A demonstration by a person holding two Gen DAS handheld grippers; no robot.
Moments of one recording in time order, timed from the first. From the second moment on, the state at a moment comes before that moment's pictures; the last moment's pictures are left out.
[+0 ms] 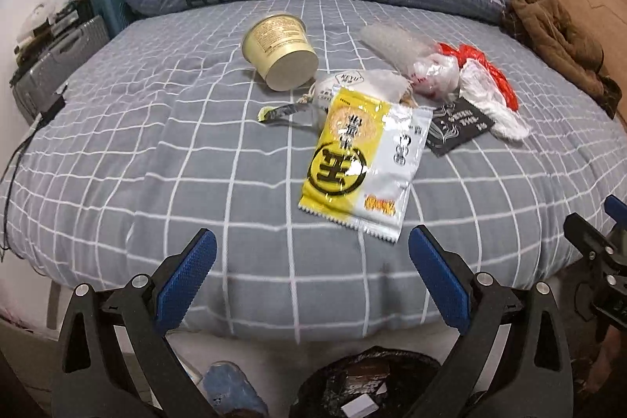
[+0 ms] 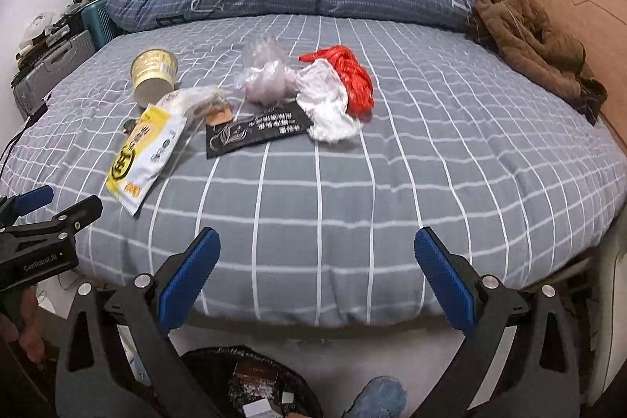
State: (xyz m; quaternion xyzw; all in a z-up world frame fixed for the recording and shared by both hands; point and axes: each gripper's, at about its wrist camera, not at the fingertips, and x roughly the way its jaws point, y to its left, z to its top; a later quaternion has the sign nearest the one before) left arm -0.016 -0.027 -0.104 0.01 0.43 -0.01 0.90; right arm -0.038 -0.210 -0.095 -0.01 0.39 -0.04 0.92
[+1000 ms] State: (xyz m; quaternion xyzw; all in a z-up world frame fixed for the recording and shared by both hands) left arm 0.068 -0.044 -0.123 0.04 0.46 -0.03 0.89; right arm 0.108 -0.233 -0.109 -0.04 0.41 -0.06 0.91
